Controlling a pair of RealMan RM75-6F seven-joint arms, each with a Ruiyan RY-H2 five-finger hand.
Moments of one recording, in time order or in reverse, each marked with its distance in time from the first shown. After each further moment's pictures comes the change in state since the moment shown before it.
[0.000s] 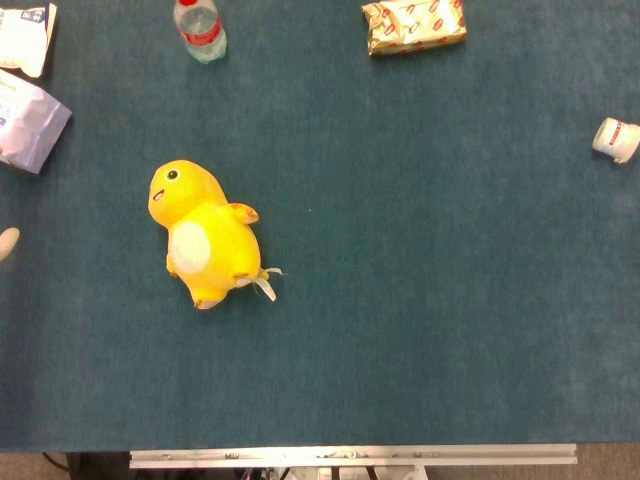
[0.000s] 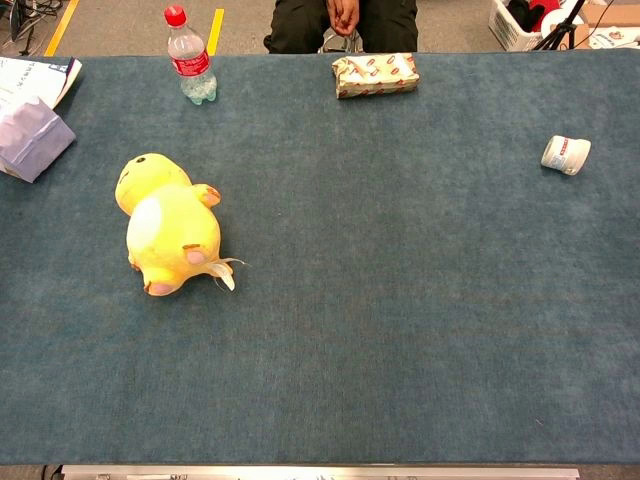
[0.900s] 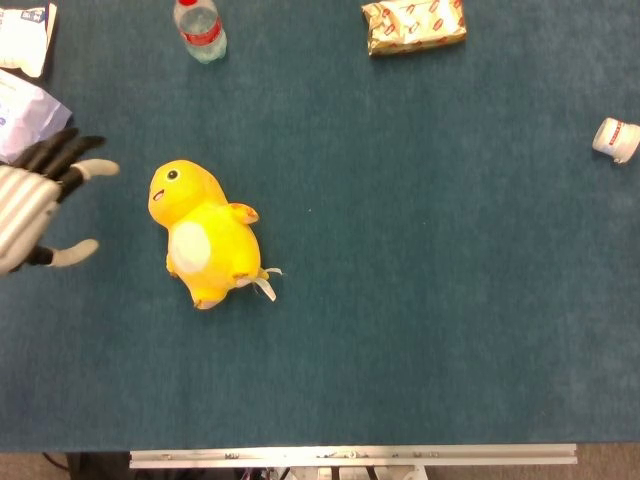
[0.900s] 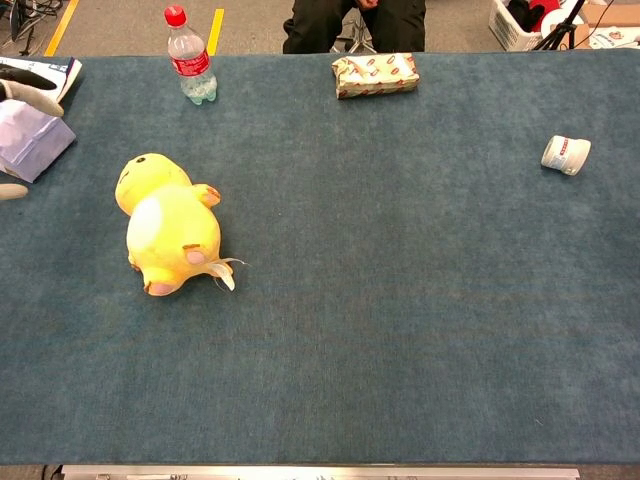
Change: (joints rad) left arm -0.229 0.005 0.060 0.161 0.268 -0.251 -0.275; right arm 0.038 -0.036 0.034 0.007 0.031 -0.024 -0.010
